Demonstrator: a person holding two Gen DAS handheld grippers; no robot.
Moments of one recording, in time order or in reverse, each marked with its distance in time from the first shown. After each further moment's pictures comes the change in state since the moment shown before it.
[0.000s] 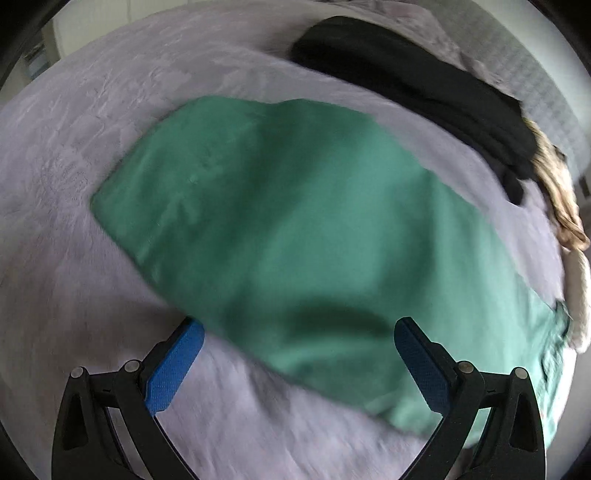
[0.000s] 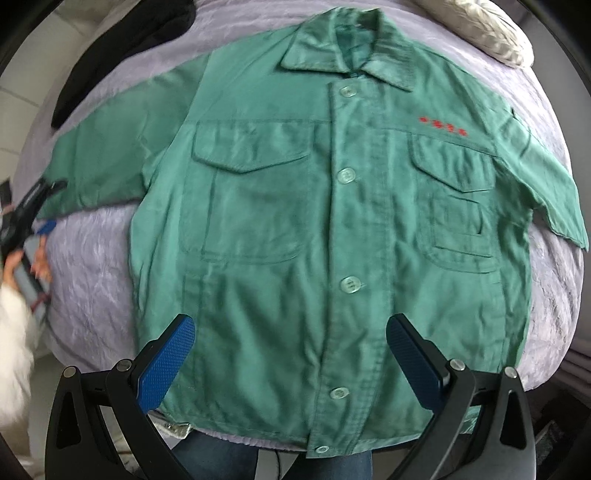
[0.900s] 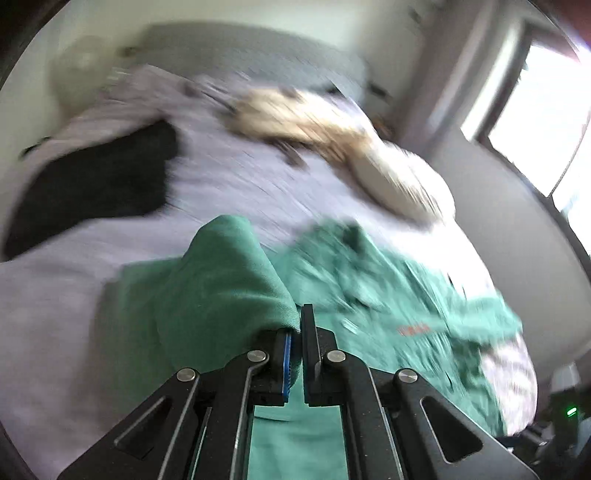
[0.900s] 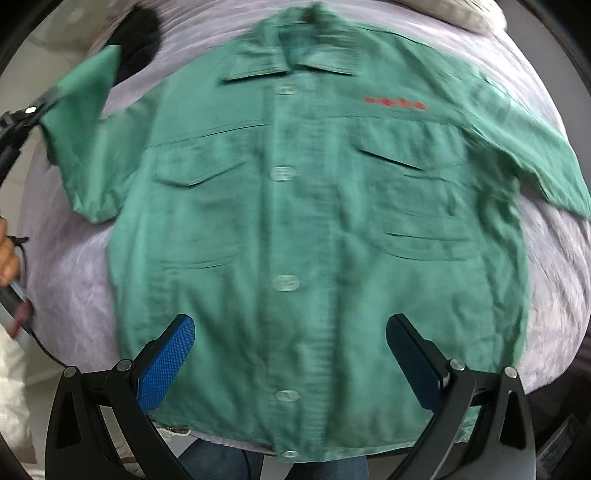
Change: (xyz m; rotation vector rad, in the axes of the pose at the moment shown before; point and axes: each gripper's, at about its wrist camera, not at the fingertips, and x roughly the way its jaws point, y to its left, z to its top) left arm -0.138 -0.329 -0.154 0.737 -0.158 -0.470; right arm 0.004 -0.109 -0.015 0.151 -0.053 0.092
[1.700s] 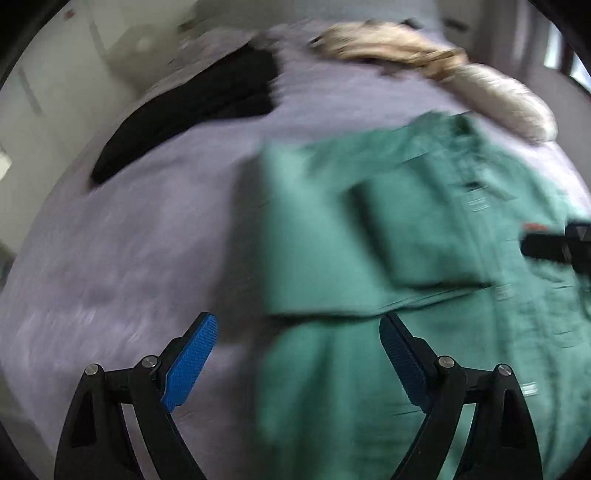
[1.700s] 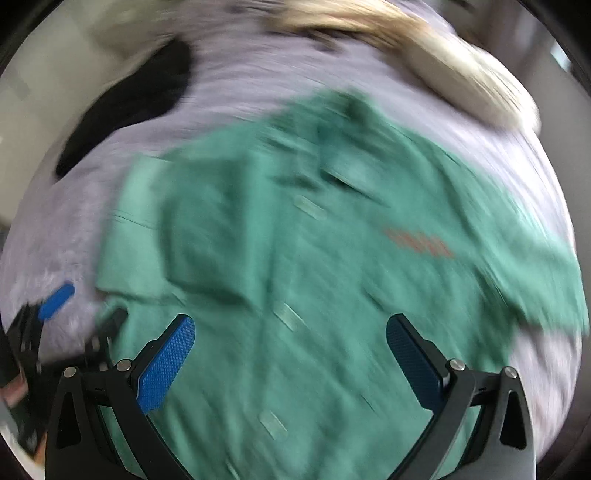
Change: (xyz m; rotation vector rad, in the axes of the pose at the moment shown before) left arm -0.020 0.060 -0.129 -0.060 0.210 0.508; right arm 0.023 0.104 0.101 -0.327 -0.293 -0.041
